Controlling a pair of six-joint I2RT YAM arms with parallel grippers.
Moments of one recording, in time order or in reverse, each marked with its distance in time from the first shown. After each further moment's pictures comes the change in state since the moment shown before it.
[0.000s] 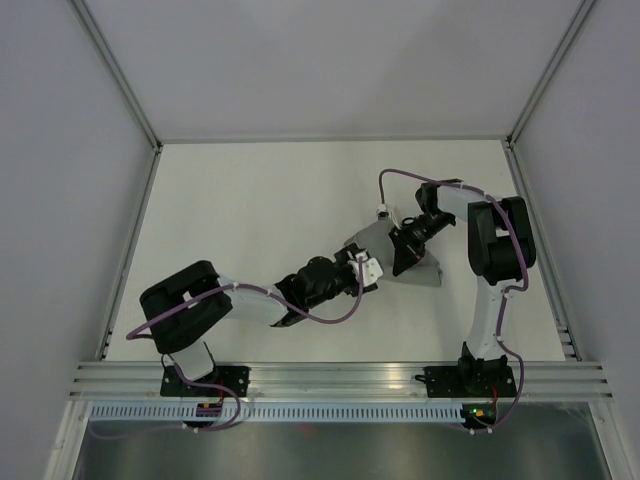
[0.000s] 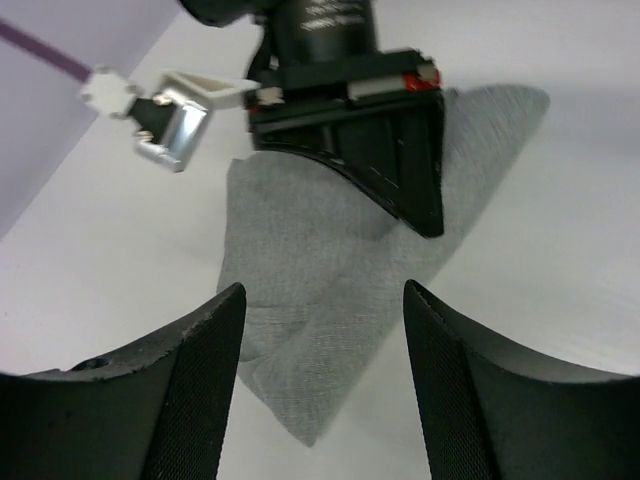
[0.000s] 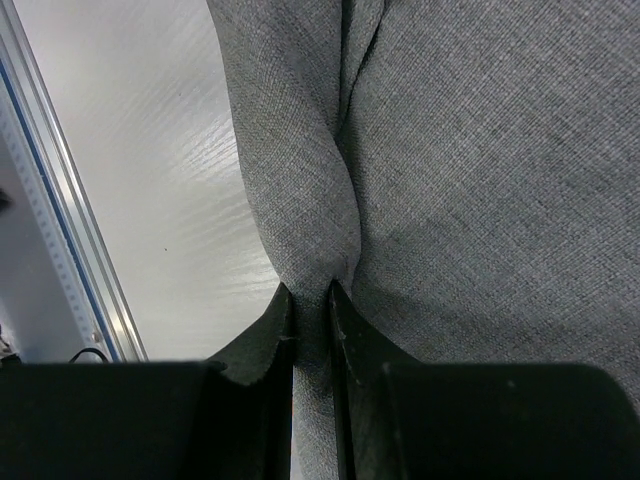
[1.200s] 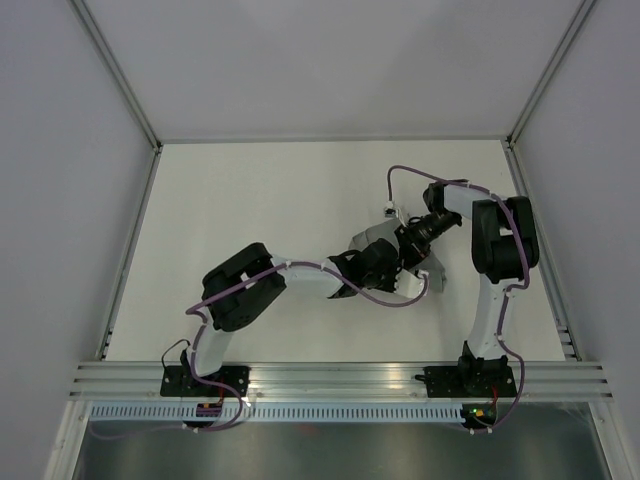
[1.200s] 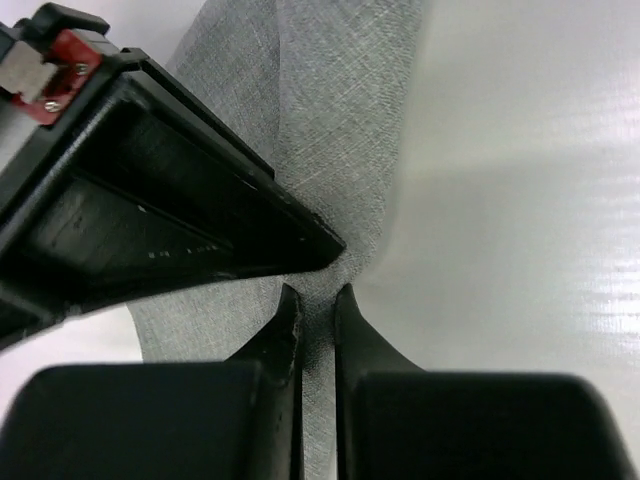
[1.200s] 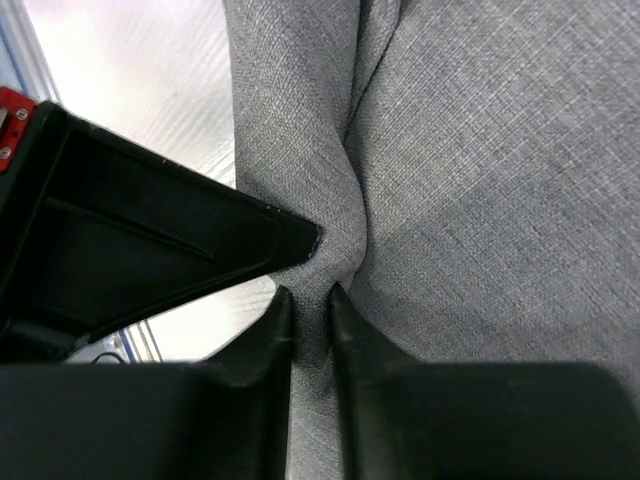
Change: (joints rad) left arm -0.053 0.398 0.570 -0.717 0.111 0.509; right arm -0.045 0.039 0.027 -0.043 -0.031 0.015
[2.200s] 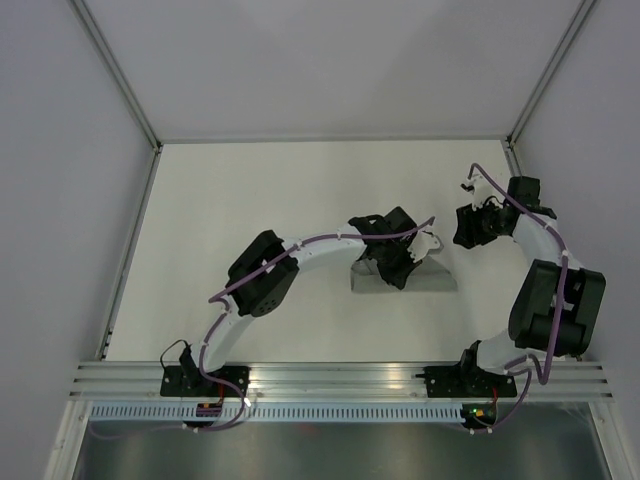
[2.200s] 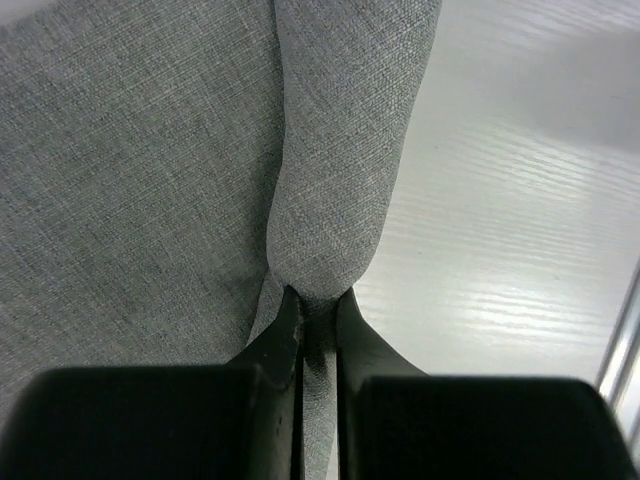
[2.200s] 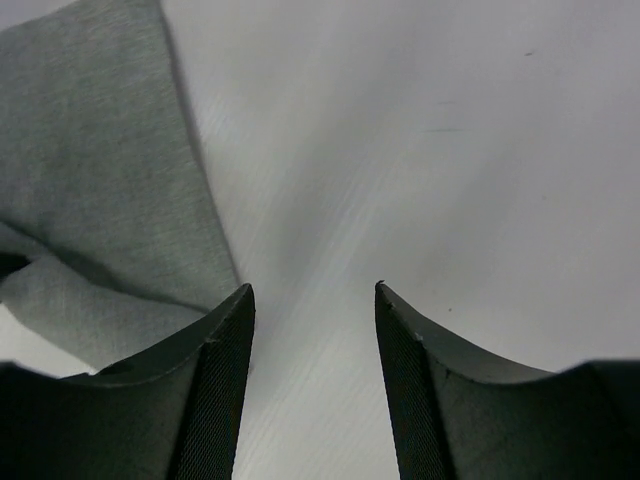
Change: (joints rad) left arm 0.065 0.225 0.581 -0.701 0.326 -0.660; right arm -0.381 -0.557 -0.343 0.572 0.283 0.325
